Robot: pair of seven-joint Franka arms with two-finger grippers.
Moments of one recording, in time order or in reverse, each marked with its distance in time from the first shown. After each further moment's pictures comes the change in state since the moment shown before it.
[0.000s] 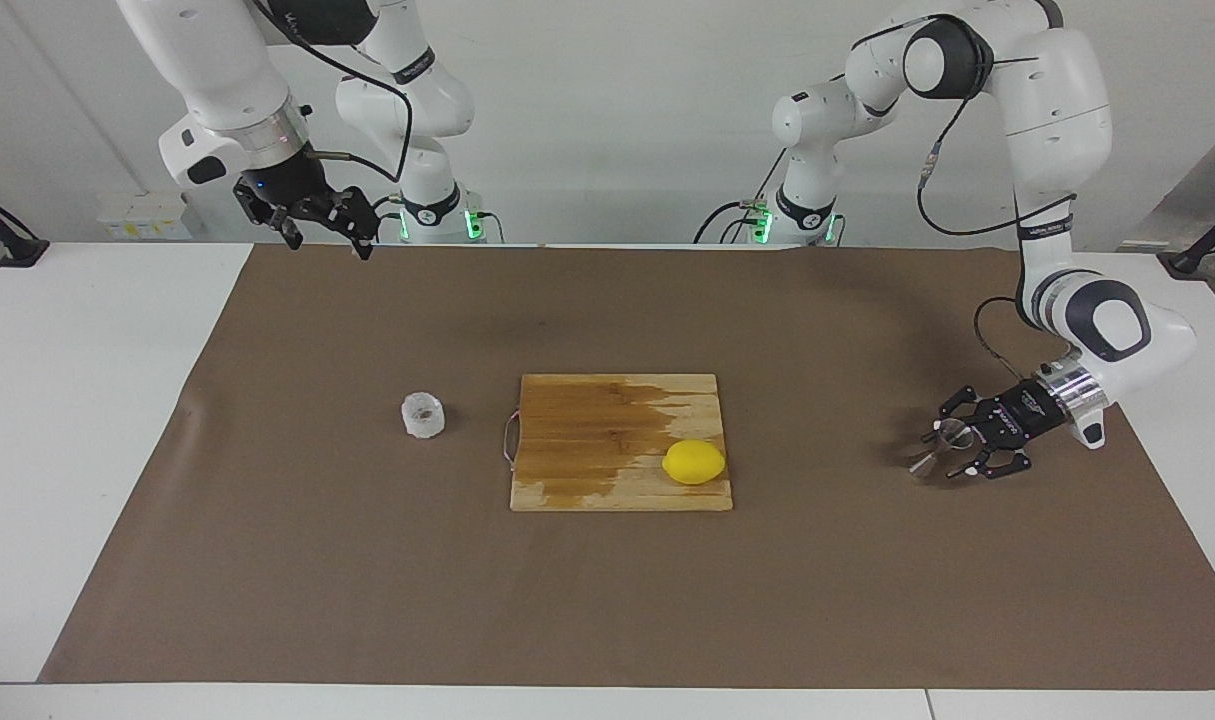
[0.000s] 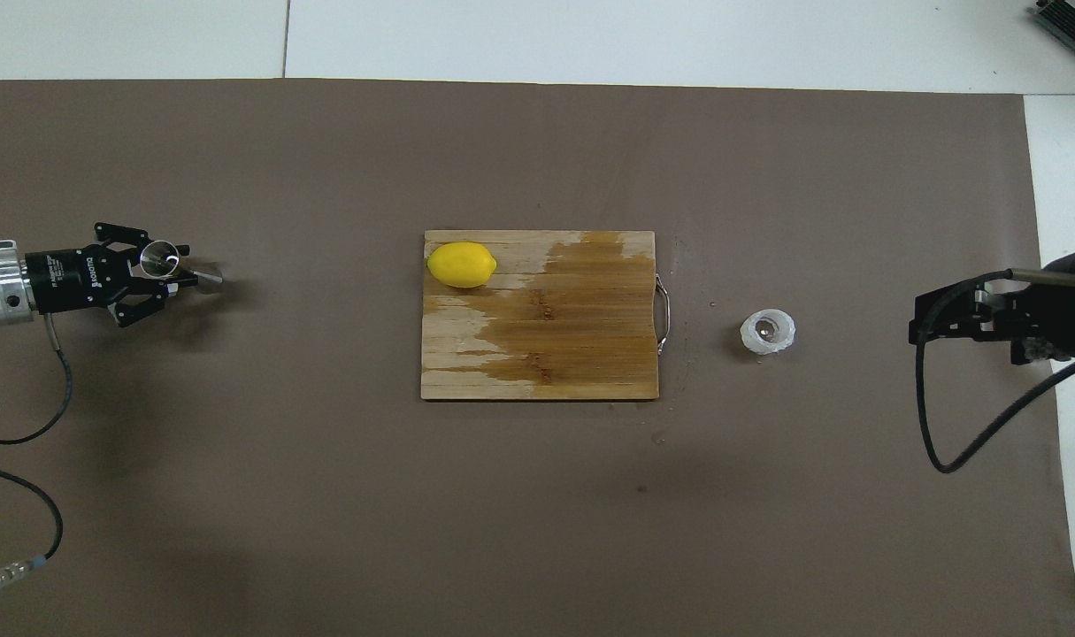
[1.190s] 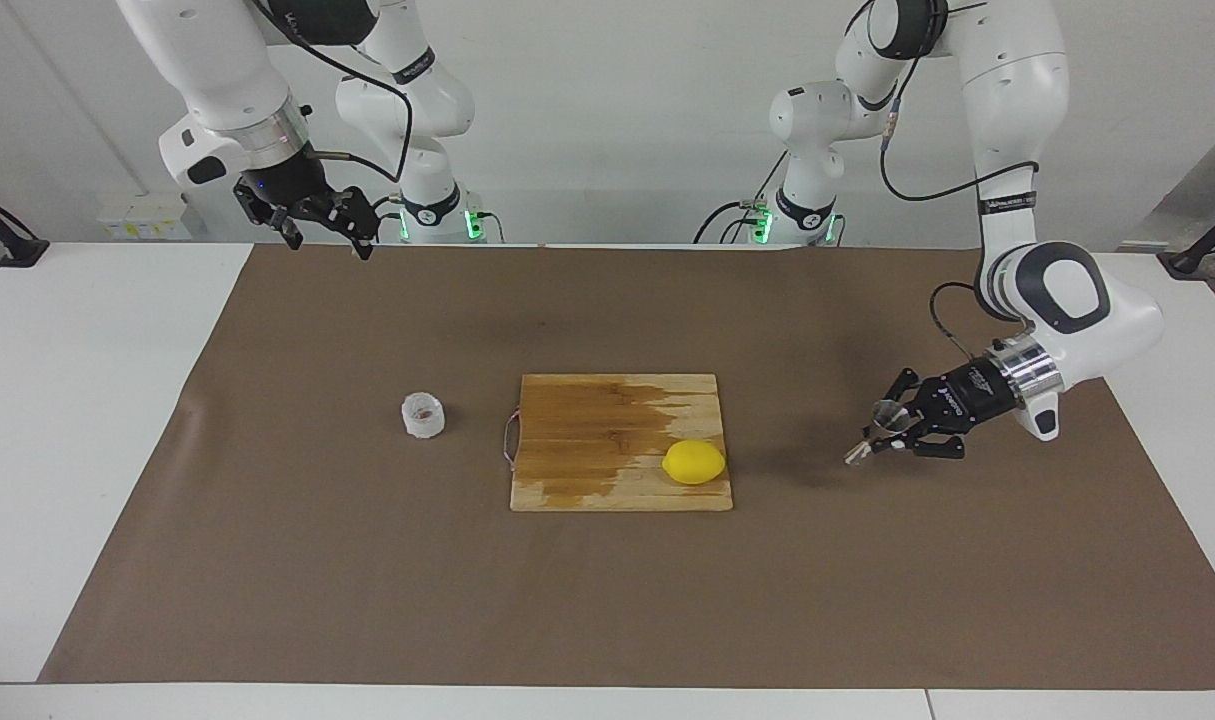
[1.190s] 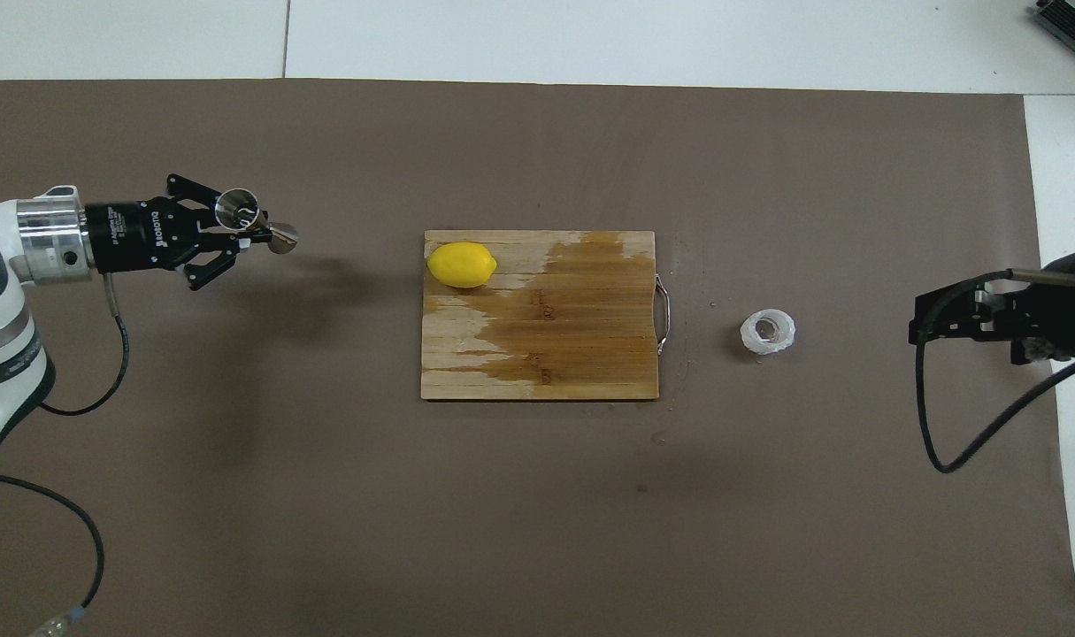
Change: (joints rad) left arm -0.259 -0.176 -0.035 -0.025 -0.052 0.060 -0.163; right arm 0.000 0.000 0.000 0.000 0.000 0.000 0.000
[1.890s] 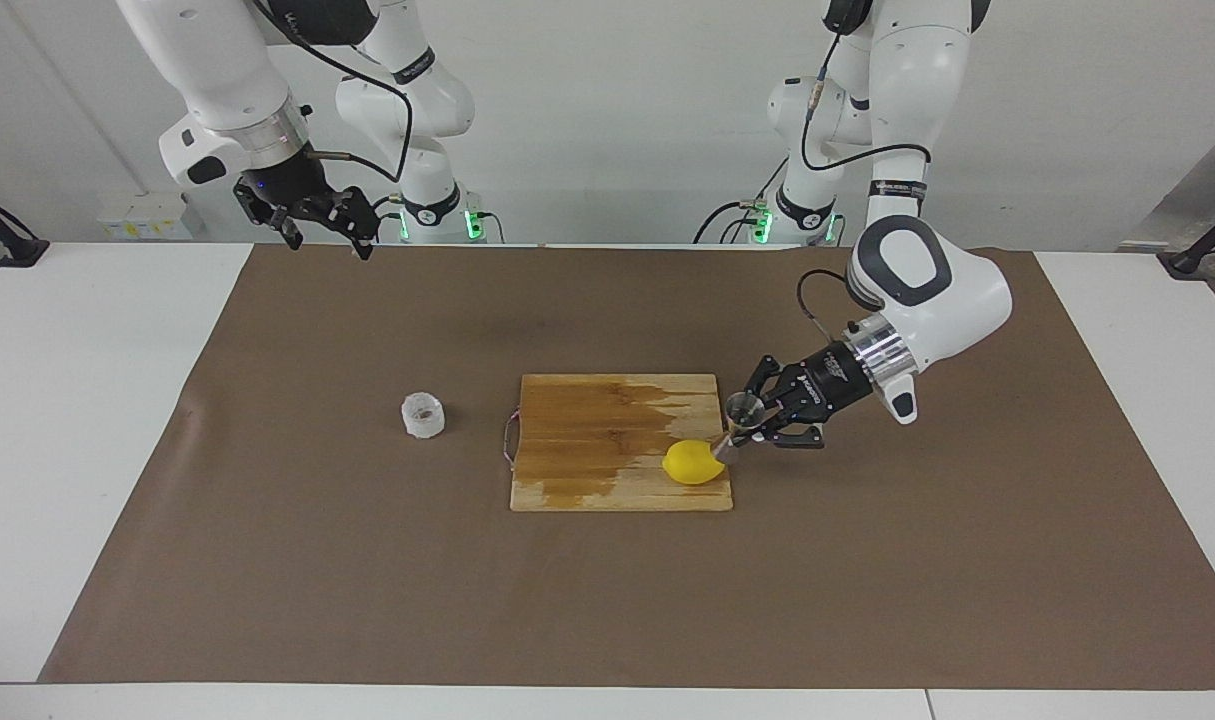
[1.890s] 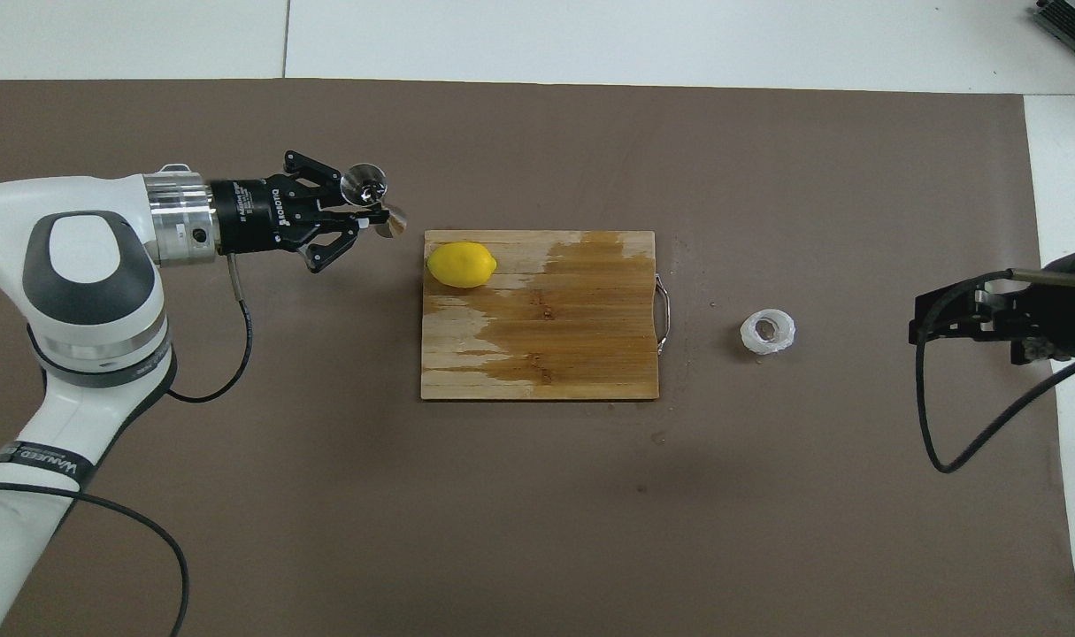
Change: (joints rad) left arm -0.344 -0.050 -0.003 -0.043 -0.209 0.330 -0.193; right arm 0.000 0.000 0.000 0.000 0.000 0.000 0.000
